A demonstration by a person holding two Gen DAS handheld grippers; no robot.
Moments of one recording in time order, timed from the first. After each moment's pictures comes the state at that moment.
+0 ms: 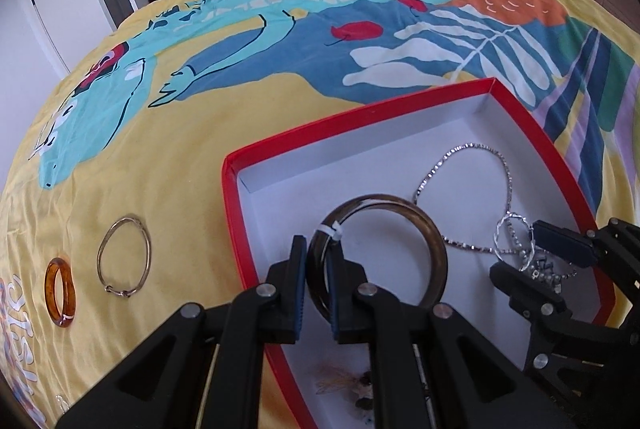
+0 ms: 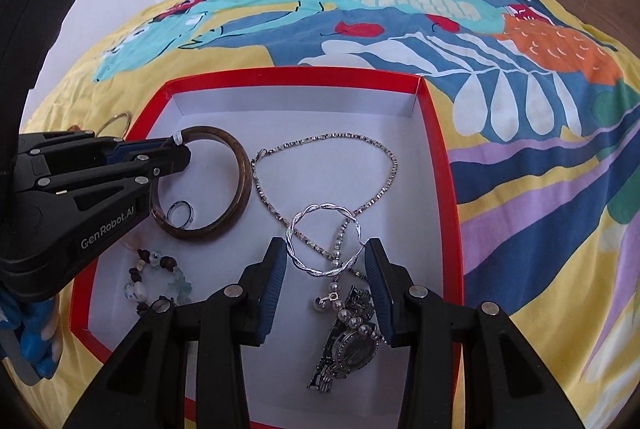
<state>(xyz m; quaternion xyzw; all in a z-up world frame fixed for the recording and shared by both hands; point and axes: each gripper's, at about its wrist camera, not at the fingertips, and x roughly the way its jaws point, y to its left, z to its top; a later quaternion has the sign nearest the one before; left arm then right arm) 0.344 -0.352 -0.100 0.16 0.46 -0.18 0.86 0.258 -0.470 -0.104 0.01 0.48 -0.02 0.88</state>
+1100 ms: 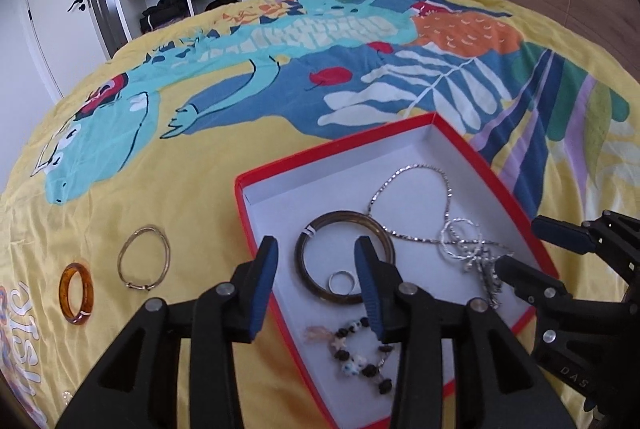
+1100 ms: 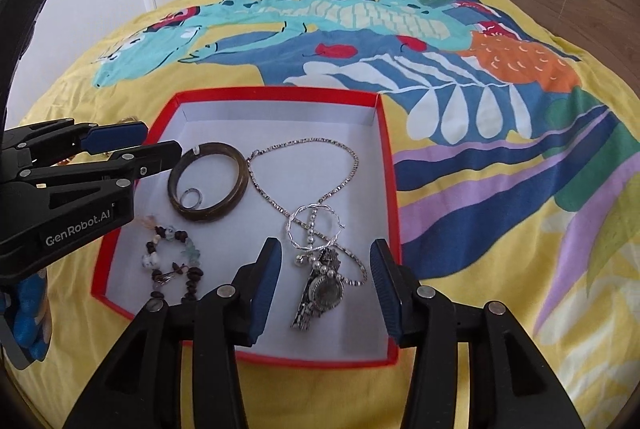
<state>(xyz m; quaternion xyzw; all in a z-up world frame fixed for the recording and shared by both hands) 0.299 -0.335 -0.046 0.14 0.41 -0.23 0.88 0.213 -0.471 -0.059 0.00 0.46 -0.06 0.89</state>
